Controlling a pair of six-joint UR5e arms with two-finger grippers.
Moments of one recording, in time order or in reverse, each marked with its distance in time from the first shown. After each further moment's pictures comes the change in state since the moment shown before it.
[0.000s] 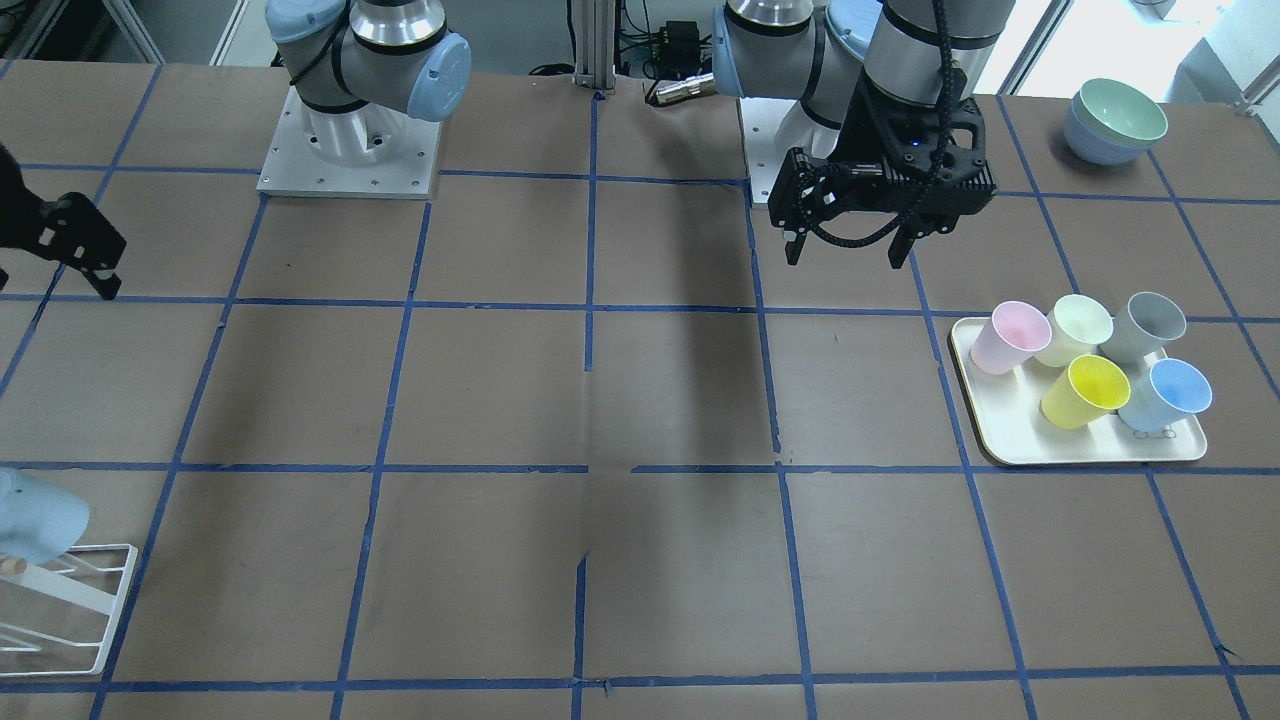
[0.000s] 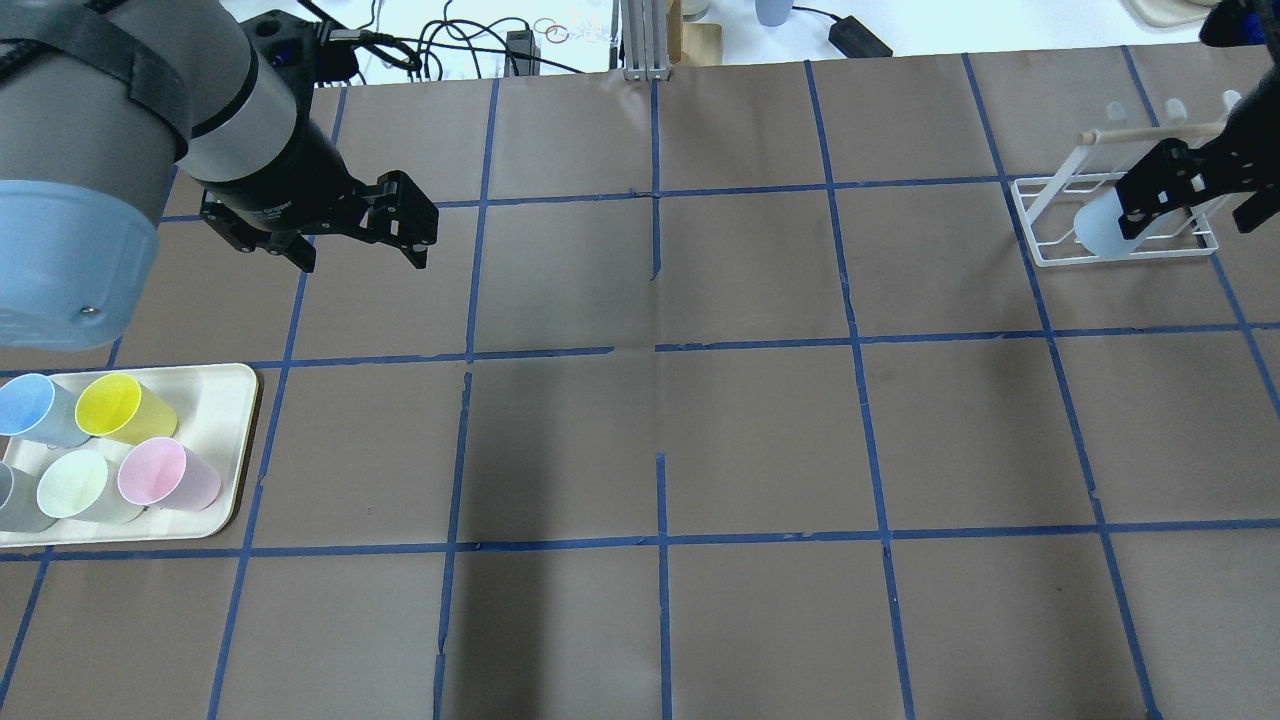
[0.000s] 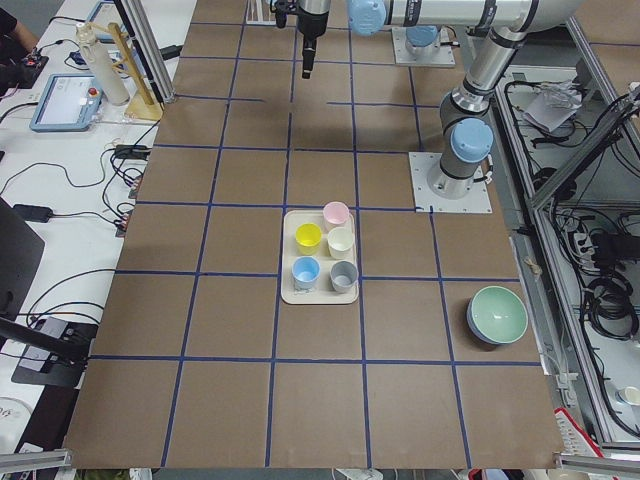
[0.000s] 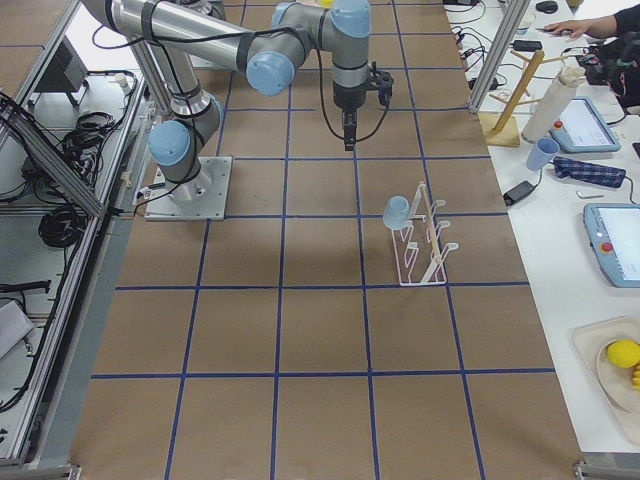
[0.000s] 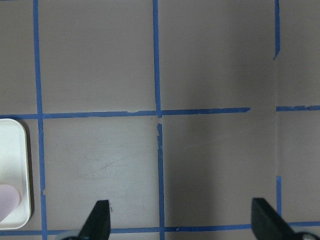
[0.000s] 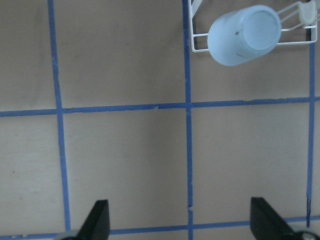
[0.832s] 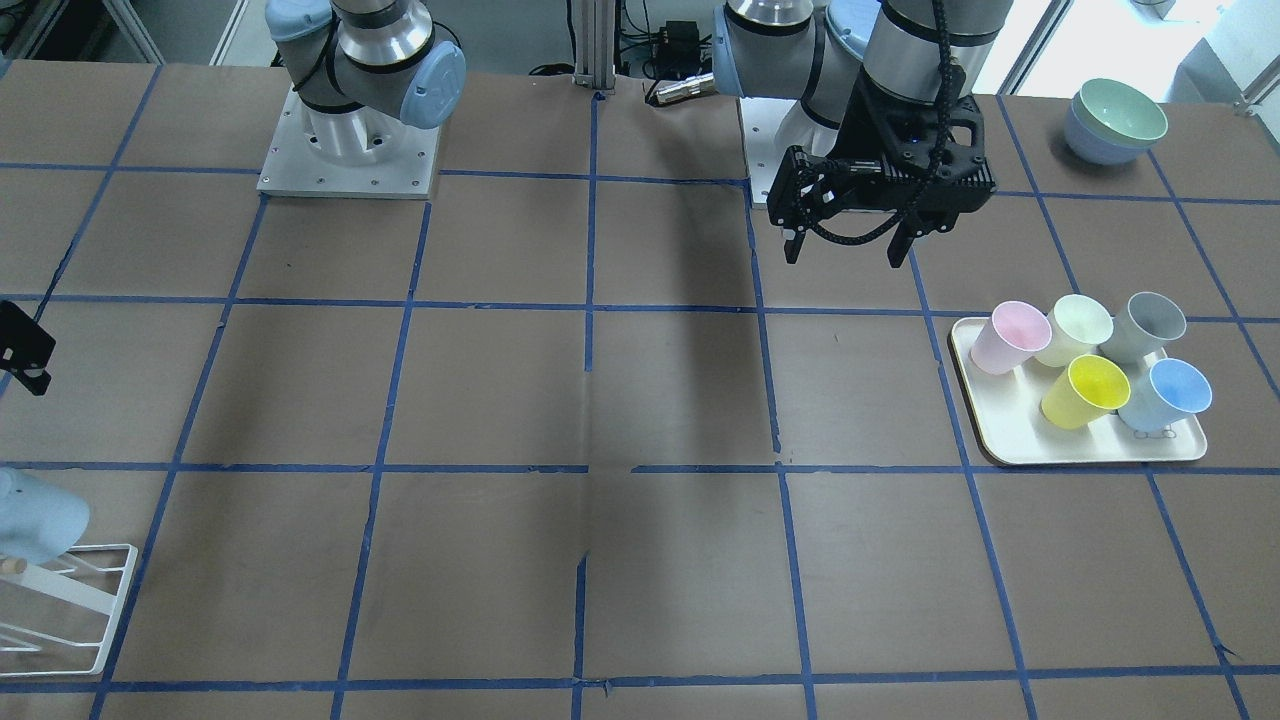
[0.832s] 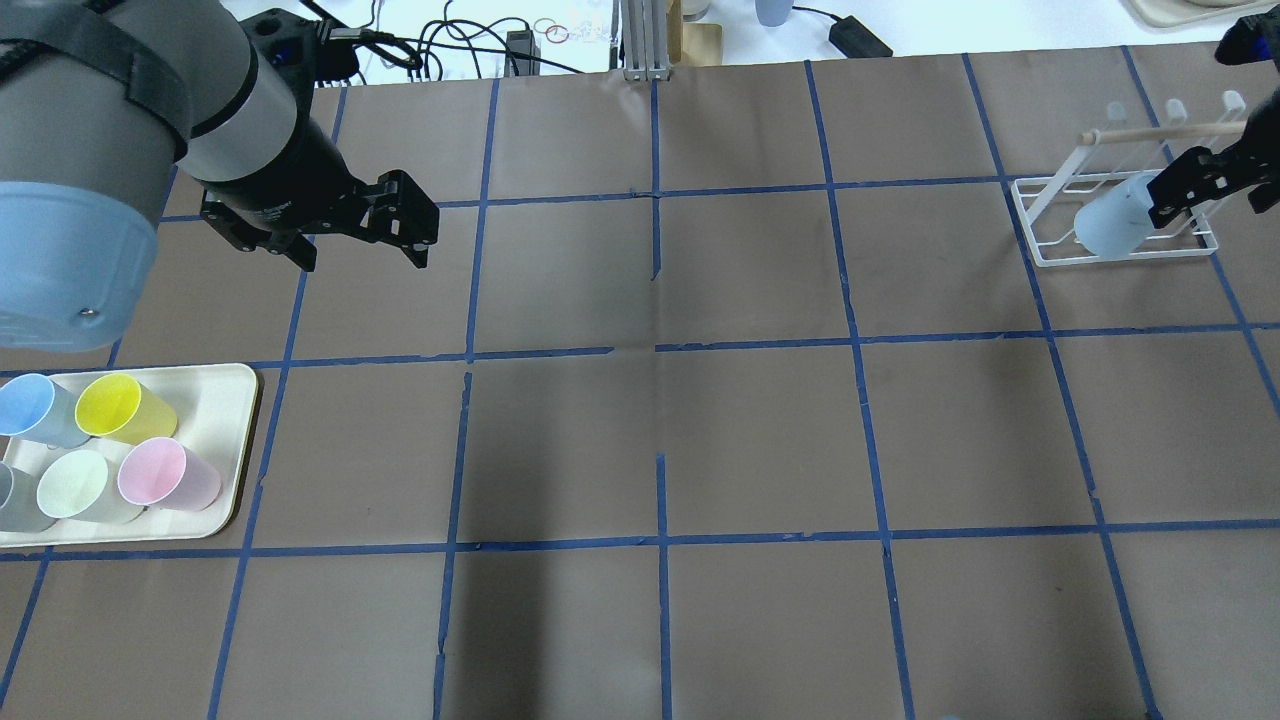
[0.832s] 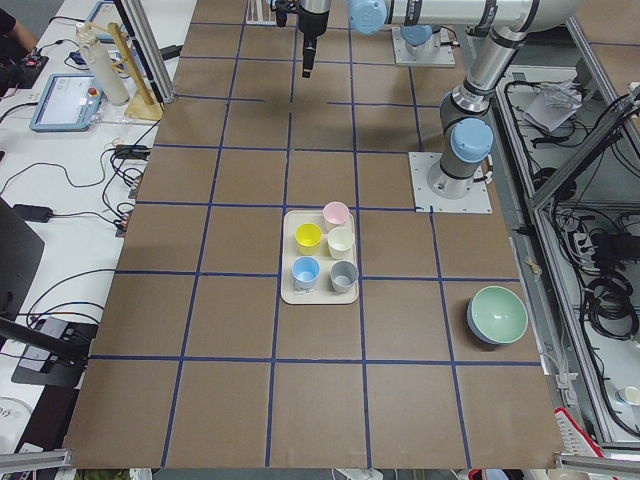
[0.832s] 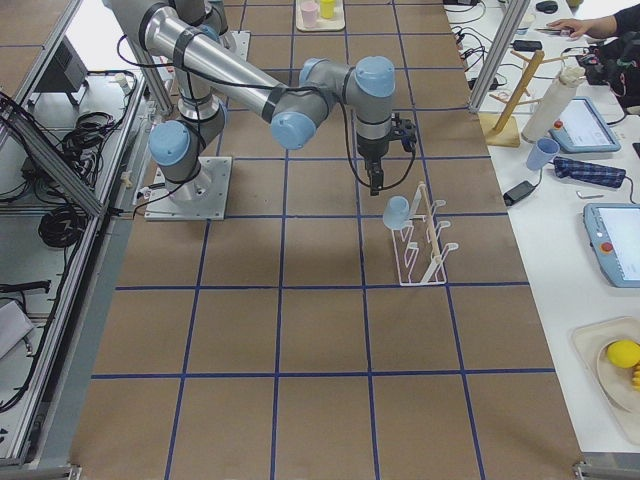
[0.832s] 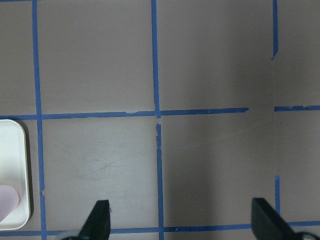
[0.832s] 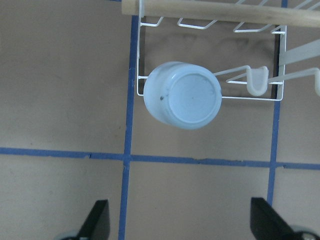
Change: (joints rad) left arm -0.002 0.003 -0.001 0.001 0.000 0.000; right arm -0.068 0.182 -0.005 -0.244 0.006 -0.149
